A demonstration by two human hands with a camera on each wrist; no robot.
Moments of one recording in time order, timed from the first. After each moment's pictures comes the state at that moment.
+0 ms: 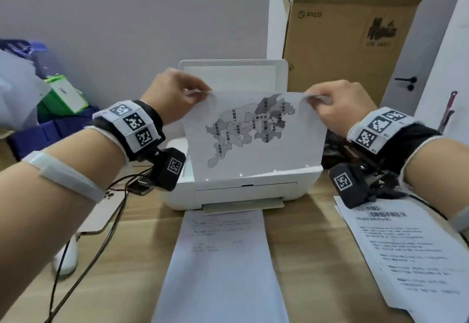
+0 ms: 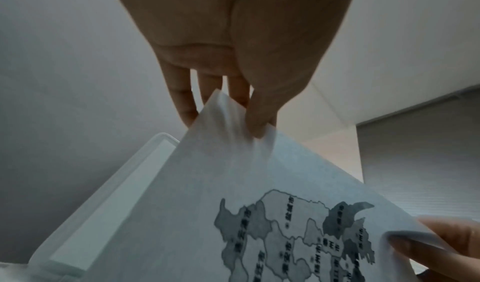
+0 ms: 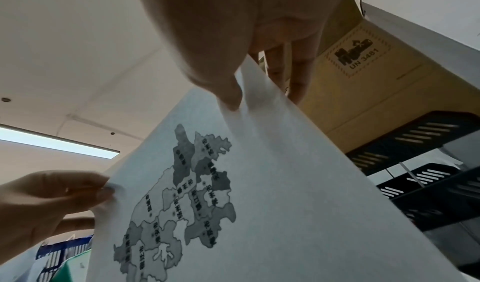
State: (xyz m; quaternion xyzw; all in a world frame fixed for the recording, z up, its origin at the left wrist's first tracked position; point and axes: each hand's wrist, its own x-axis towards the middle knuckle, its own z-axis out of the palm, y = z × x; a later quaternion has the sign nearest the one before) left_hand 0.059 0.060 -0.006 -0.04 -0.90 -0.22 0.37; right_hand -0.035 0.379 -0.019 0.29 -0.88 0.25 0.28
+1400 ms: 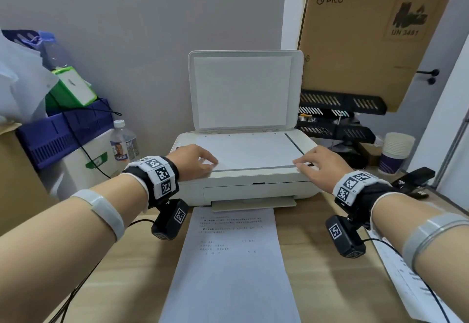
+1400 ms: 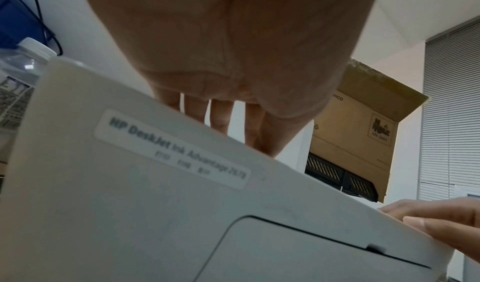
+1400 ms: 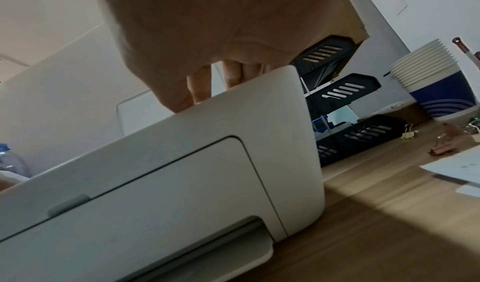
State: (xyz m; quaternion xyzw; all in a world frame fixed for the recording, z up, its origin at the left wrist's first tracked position) left_hand 0.045 0.036 -0.129 0.08 -0.98 -0.18 0.04; right_hand -0.092 0.356 -0.166 0.29 -0.93 0.22 0.10
